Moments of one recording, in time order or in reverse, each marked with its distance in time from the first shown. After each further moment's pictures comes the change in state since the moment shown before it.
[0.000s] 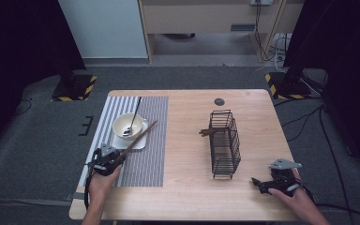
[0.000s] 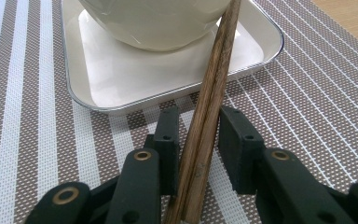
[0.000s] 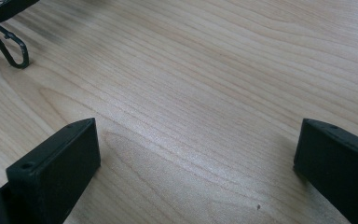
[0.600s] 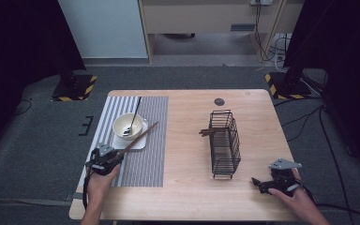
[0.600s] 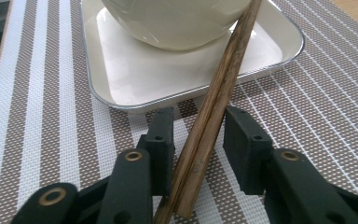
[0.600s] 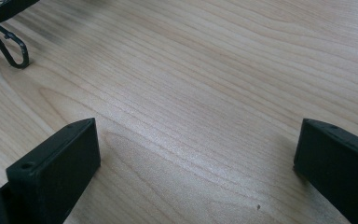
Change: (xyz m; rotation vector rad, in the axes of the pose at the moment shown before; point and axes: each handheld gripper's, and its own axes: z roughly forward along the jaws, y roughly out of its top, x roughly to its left) left arm 0.006 -0.001 0.000 -0.002 0.040 0.000; right arm 0.000 0.000 0.000 0.000 0.000 0.000
